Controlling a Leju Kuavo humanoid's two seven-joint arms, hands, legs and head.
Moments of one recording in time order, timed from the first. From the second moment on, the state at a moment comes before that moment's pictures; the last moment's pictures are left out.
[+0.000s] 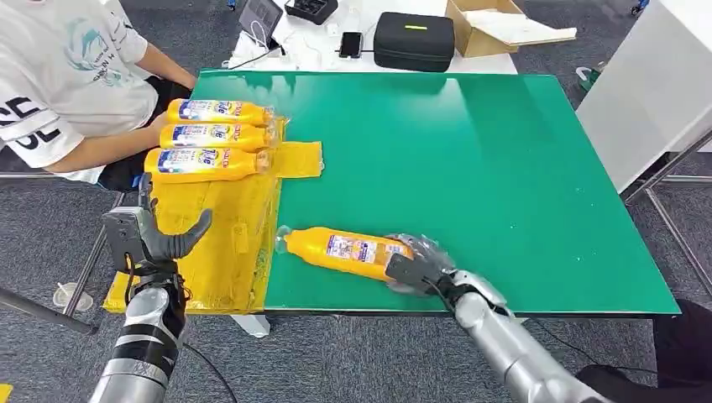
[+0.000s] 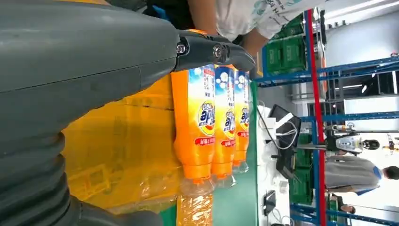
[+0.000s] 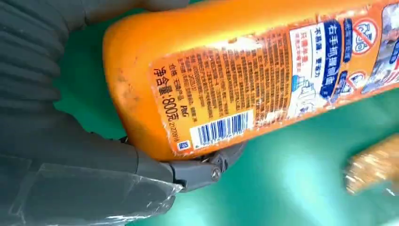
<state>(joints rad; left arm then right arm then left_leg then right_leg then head) -0.38 -0.15 0.04 -0.86 -0.11 0.15 -0.70 -0.39 -0.12 0.53 -0.88 0.43 -0.05 -0.33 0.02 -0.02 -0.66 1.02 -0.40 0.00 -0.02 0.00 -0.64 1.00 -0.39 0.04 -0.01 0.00</state>
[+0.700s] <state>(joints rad) -0.28 -0.19 0.14 -0.98 0.31 -0.24 -0.51 -0.05 0.15 0.14 -1.37 0.29 -0.44 -0.64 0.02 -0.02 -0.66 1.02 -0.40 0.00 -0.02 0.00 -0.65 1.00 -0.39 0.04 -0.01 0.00</state>
